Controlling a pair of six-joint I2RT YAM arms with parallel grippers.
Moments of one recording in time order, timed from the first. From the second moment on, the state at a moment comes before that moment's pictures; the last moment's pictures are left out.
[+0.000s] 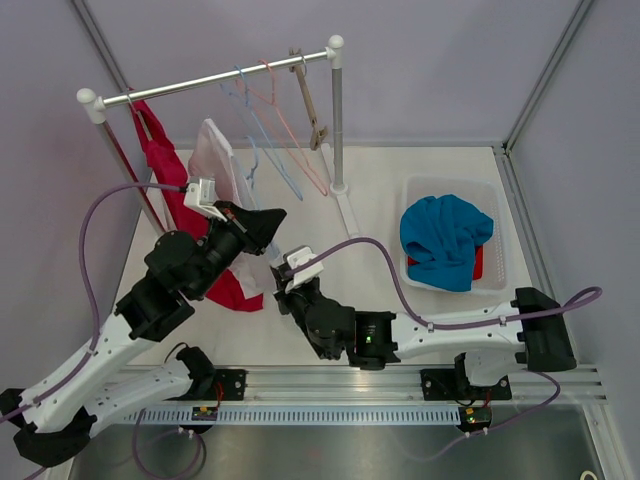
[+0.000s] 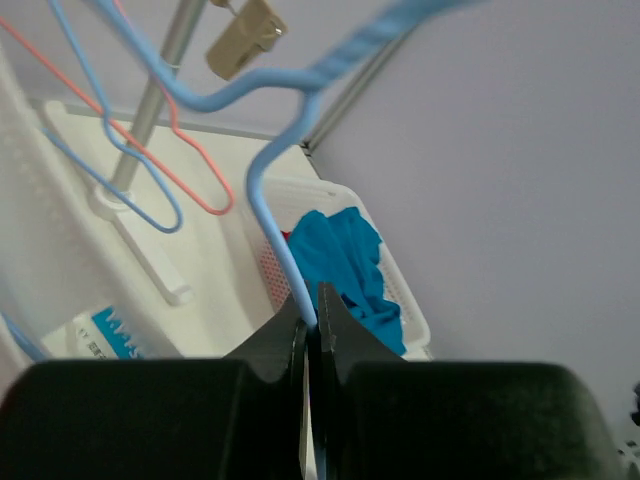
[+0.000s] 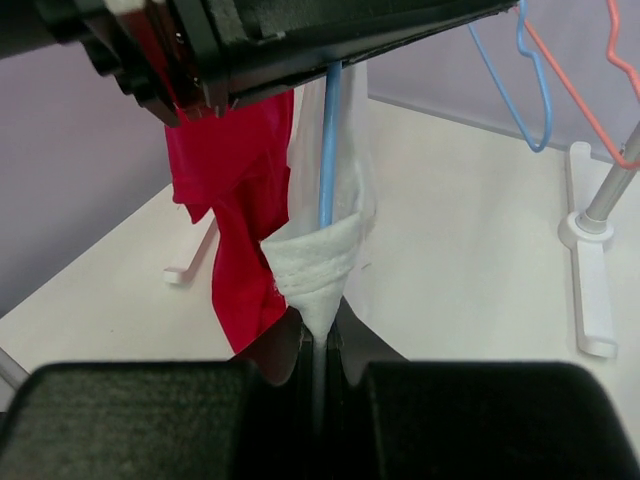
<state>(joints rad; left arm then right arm) -0.82 0.75 0.98 -0.16 -0.25 -0.62 1.53 1.47 1.10 0.40 0.95 0.06</state>
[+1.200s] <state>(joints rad) -0.82 0.79 1.37 -0.24 0.12 -0.79 1.71 1.38 0.87 0.21 0.86 0.46</state>
